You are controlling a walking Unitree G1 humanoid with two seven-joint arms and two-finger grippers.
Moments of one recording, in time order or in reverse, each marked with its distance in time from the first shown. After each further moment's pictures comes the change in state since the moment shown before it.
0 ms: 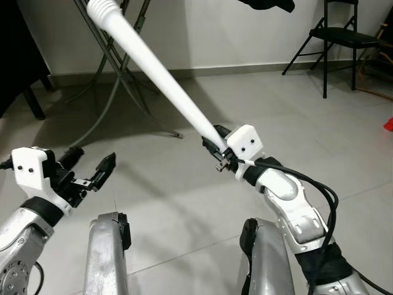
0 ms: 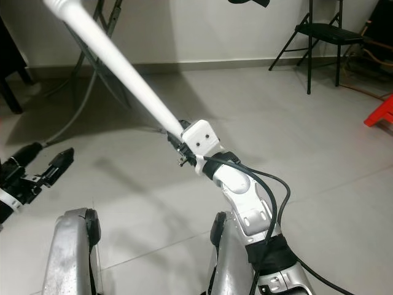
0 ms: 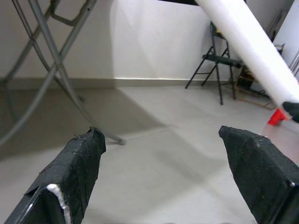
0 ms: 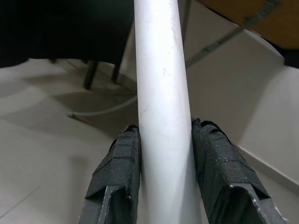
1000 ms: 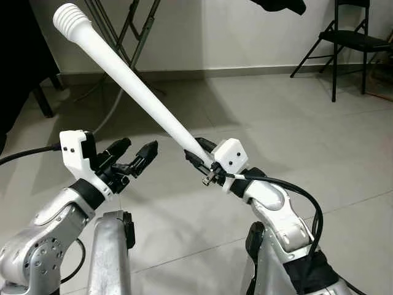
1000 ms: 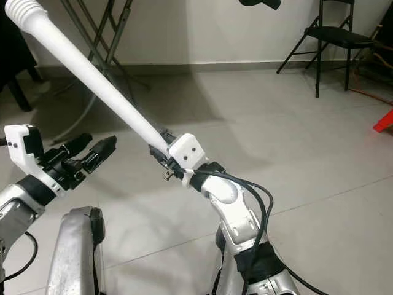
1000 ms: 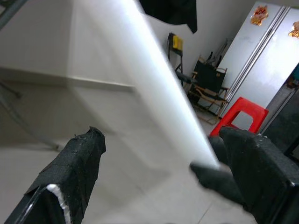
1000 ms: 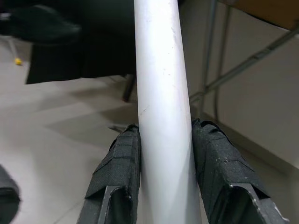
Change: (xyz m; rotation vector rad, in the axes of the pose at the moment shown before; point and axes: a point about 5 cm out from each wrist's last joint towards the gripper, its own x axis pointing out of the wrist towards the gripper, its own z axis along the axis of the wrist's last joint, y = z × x) left arm 0.037 -0.044 0.005 -0.197 -0.017 -0.163; right arm 0.007 0.035 -0.007 0.099 -0.049 0.137
